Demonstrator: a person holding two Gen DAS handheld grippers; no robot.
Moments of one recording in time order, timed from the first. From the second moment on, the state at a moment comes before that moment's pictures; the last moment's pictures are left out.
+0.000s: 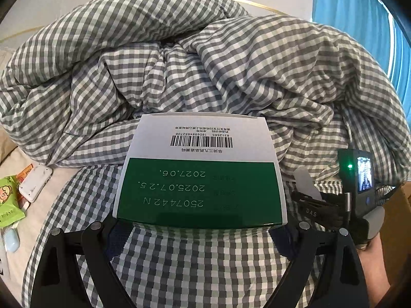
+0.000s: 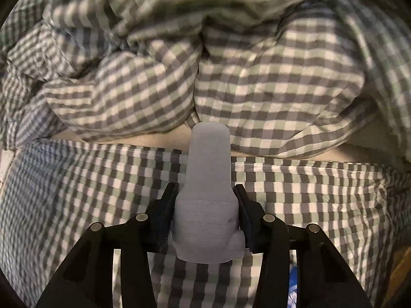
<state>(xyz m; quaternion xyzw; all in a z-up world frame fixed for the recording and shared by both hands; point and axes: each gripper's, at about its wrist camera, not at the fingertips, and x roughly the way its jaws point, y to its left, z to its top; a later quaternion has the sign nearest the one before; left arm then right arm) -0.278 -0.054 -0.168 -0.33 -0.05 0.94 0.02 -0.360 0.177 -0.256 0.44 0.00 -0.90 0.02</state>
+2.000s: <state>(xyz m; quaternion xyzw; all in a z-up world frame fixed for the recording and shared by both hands) -0.070 0.269 -0.030 -0.29 0.04 0.94 0.20 -0.017 0.511 -0.081 0.31 -0.08 -0.94 -0.15</state>
